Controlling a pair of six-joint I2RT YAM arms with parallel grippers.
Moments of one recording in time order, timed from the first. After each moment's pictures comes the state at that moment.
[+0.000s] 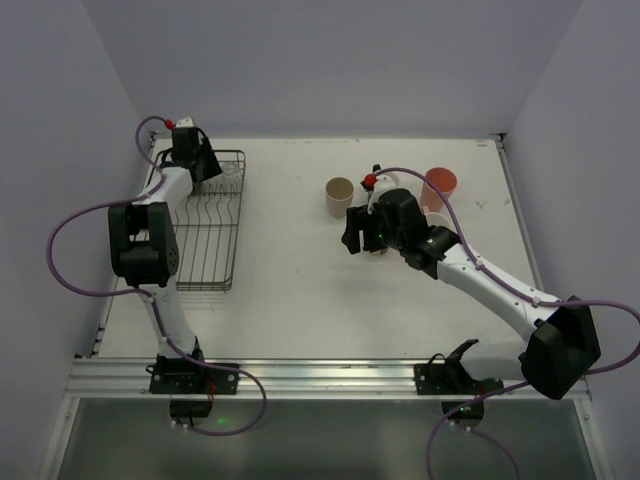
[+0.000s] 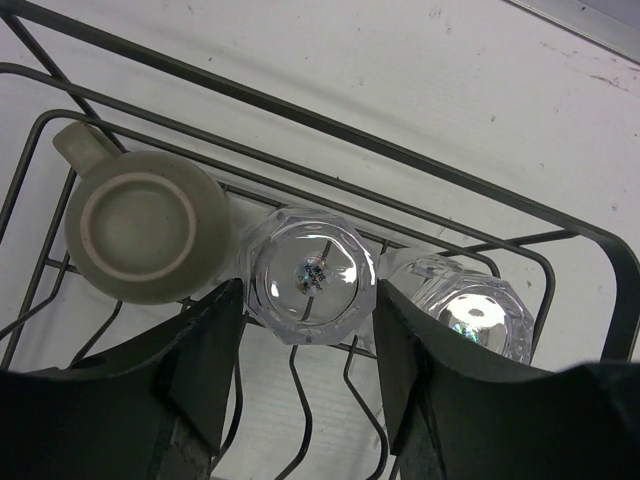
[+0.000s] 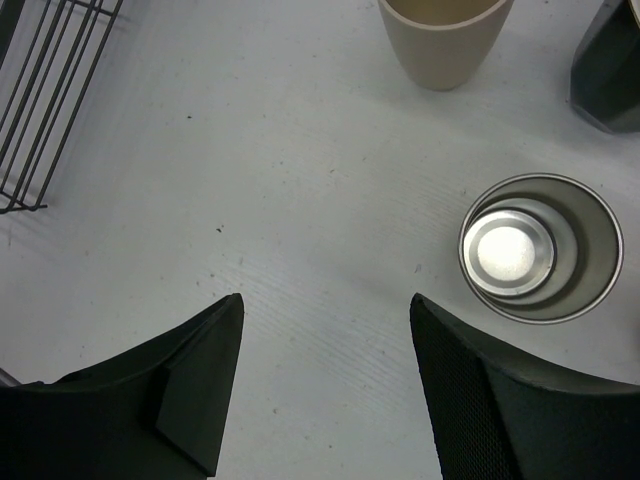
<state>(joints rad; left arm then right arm) 0.04 2.00 1.50 -0.18 -0.11 -0.32 0.65 1.29 0.97 -0.30 0.01 0.31</state>
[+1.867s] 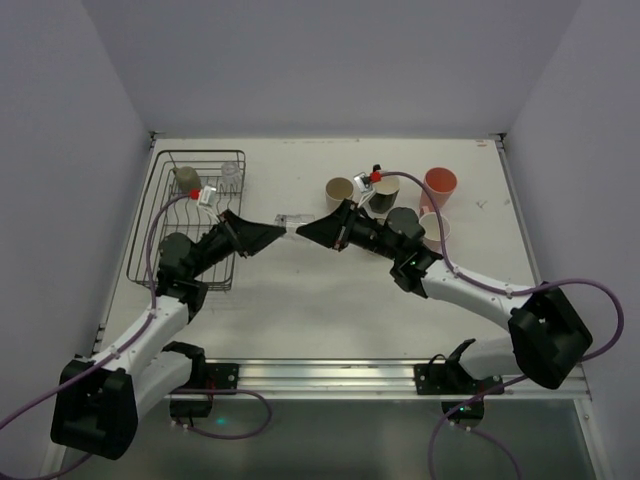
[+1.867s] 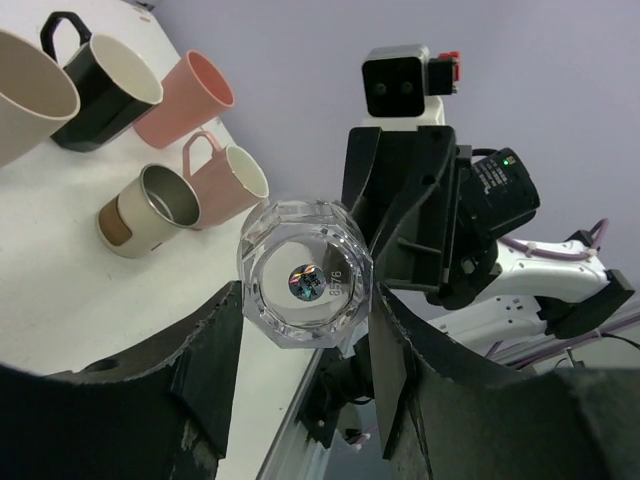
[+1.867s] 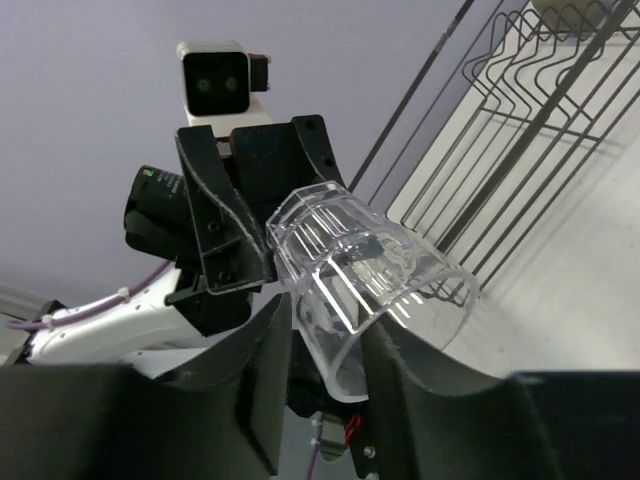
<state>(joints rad) -0.23 0.96 0.40 0.77 0.73 -1.11 0.73 1.34 0.75 0.67 -0.42 1.00</state>
